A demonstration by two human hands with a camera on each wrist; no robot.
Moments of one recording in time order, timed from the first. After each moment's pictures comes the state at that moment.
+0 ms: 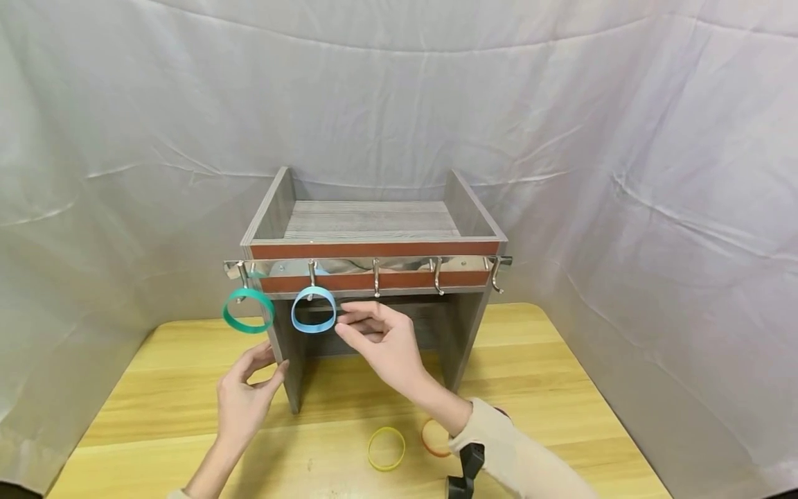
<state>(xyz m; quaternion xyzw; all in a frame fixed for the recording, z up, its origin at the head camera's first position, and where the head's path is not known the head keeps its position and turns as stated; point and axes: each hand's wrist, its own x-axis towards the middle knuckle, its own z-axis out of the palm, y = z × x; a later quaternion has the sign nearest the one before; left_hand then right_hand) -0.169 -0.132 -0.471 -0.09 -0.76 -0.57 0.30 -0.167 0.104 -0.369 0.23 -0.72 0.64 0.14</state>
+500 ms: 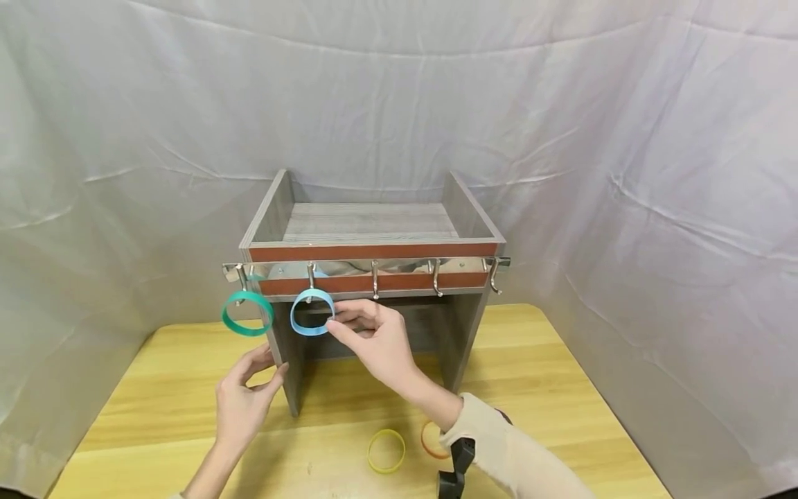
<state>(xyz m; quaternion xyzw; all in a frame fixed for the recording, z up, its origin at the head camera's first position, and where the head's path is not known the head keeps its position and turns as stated) -0.167 -0.132 -0.466 -0.09 -0.75 -0.58 0.30 -0.175 0.093 -0.363 0.21 -0.73 0.63 0.13</state>
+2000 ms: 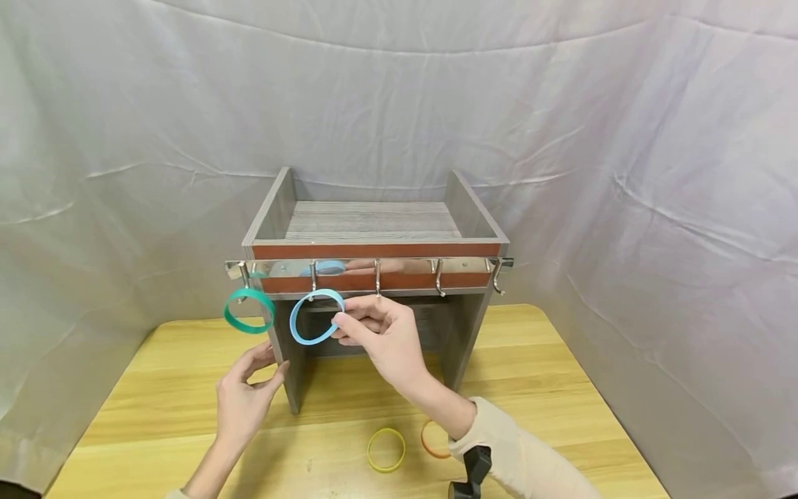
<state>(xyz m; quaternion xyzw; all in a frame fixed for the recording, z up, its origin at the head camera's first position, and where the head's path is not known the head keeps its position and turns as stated) -0.170 -0.133 -0.469 -0.09 -0.76 -0.57 0.30 -0.157 0.096 -0.342 0.24 -0.63 0.73 0.09</state>
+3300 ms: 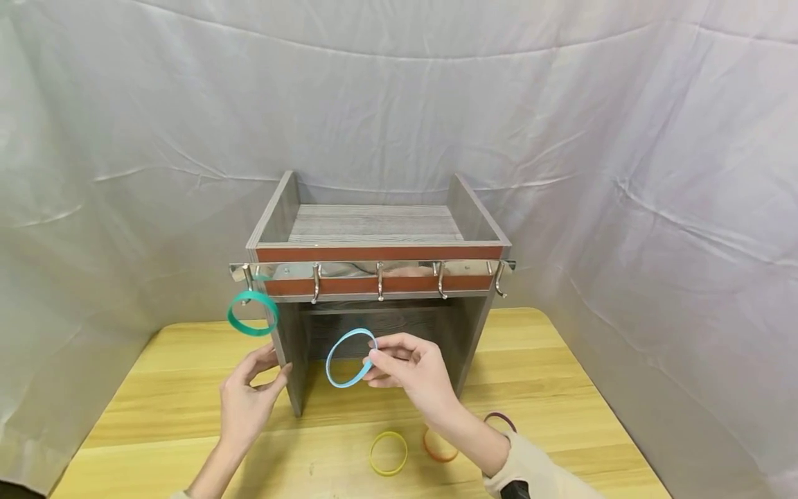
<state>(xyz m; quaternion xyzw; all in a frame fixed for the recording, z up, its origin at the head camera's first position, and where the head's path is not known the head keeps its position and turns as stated) -0.166 -0.133 -0.467 -0.11 -0.76 -0.57 0.31 -0.132 0.135 -0.378 0.15 -0.63 0.76 -0.02</state>
